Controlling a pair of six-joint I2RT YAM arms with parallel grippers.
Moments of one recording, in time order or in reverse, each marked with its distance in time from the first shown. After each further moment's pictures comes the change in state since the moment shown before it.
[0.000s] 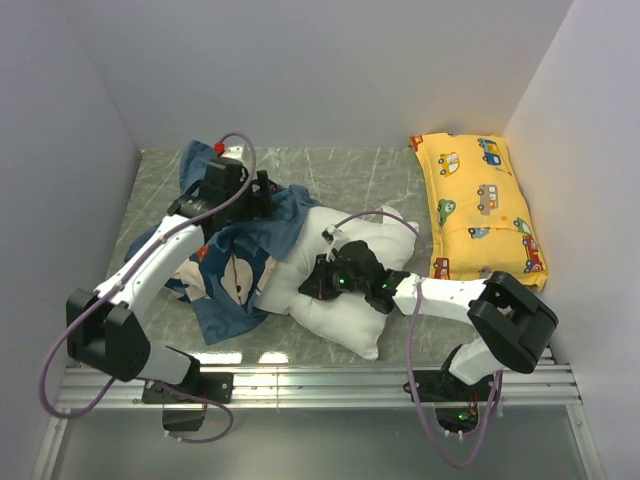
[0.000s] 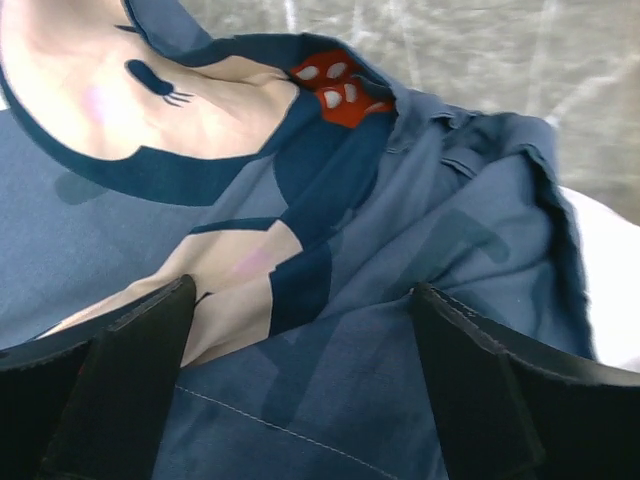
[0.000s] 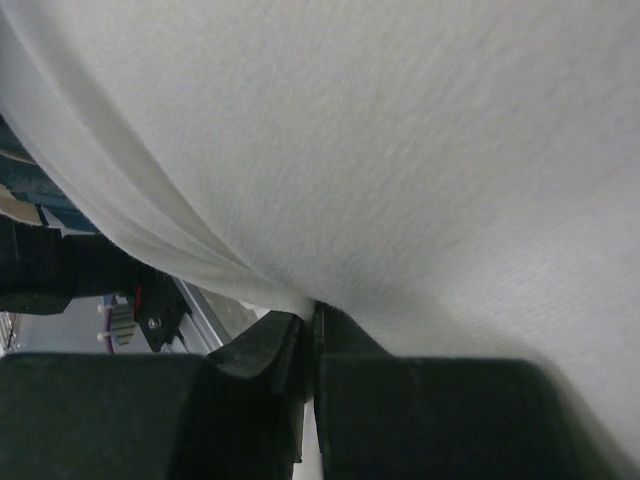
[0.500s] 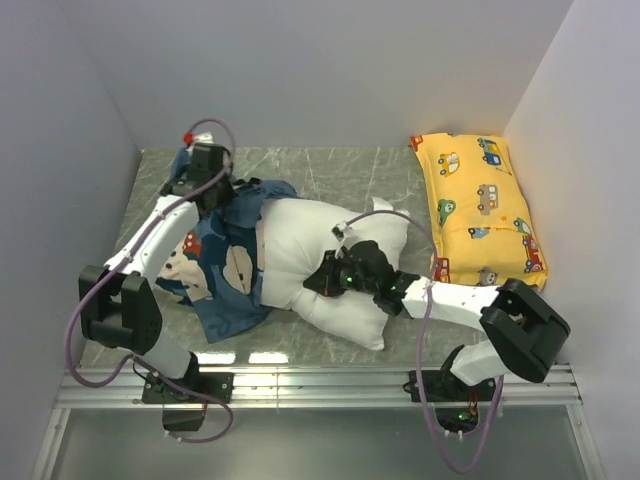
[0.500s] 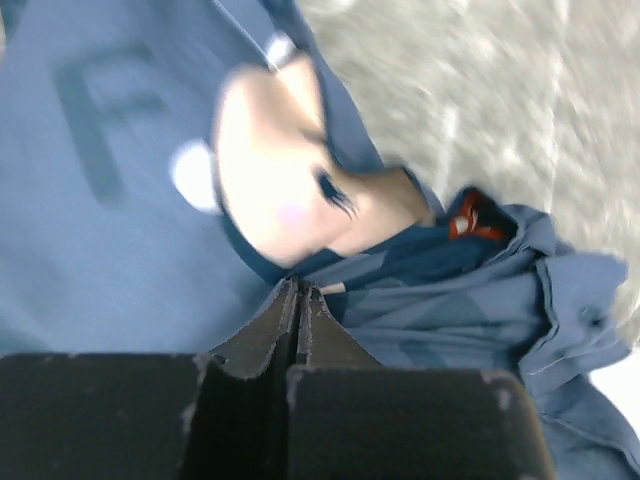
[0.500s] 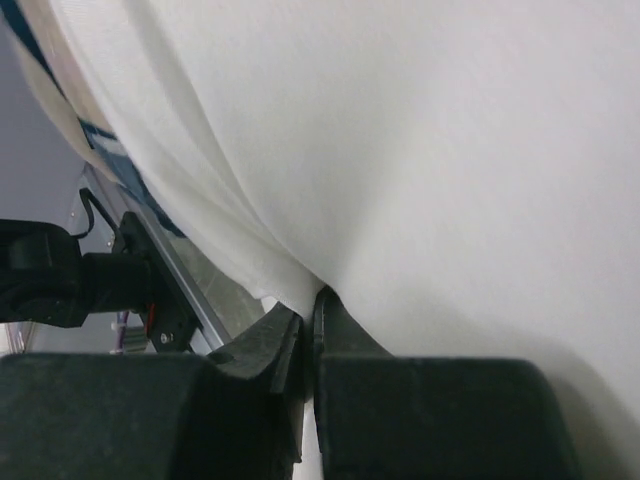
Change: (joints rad) left arm 0.113 0.175 0.114 -0.002 -0.212 -0.041; right arm -0.024 -0.056 -0.039 0.035 0.024 0.016
